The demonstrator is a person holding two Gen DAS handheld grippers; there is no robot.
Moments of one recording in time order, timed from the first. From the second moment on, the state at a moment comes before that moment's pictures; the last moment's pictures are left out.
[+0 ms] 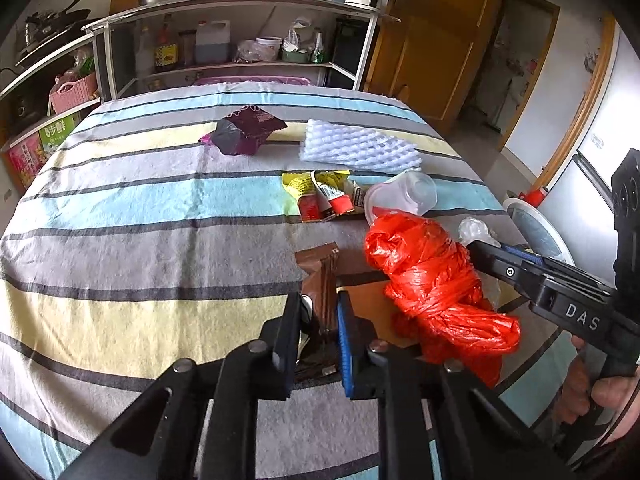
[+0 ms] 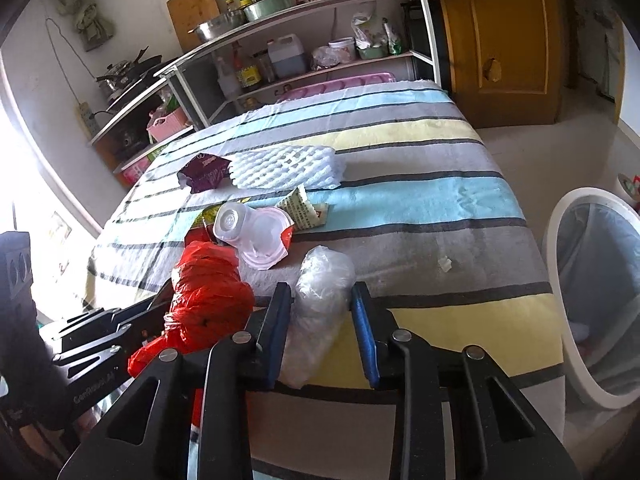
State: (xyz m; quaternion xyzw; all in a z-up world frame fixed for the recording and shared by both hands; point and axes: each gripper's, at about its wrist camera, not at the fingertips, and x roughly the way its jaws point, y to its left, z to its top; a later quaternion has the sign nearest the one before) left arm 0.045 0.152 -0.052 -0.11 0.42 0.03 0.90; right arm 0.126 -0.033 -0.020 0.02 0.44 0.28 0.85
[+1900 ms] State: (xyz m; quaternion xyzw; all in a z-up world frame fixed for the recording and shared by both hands) left arm 0.110 -0.082 0.026 0.02 0.36 -0.19 0.91; right arm 0.109 -0.276 0.033 0.12 0.37 0.09 0.92
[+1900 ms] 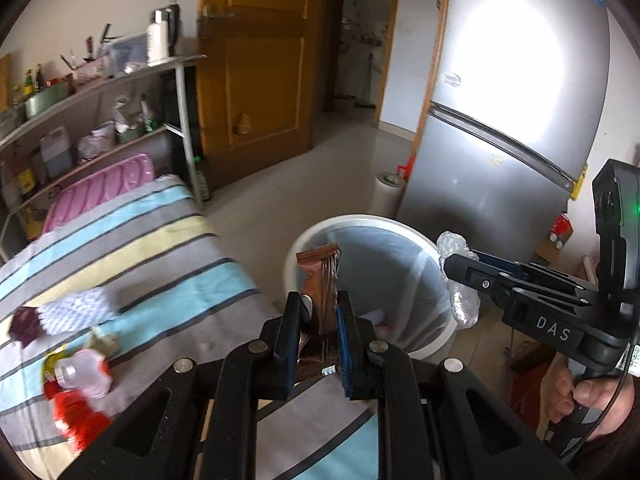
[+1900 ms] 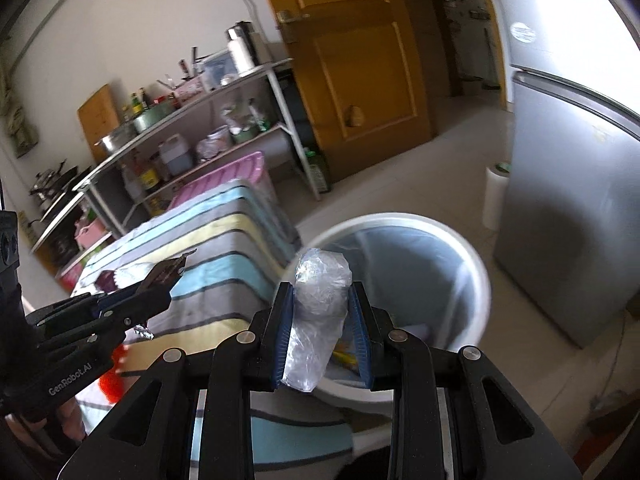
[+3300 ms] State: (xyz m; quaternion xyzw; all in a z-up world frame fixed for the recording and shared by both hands) left arm 0.162 -0.135 -0.031 0.02 0.45 -0.18 0.88; right arm 0.160 -0.309 -0.047 0.09 0.46 0.04 0.88
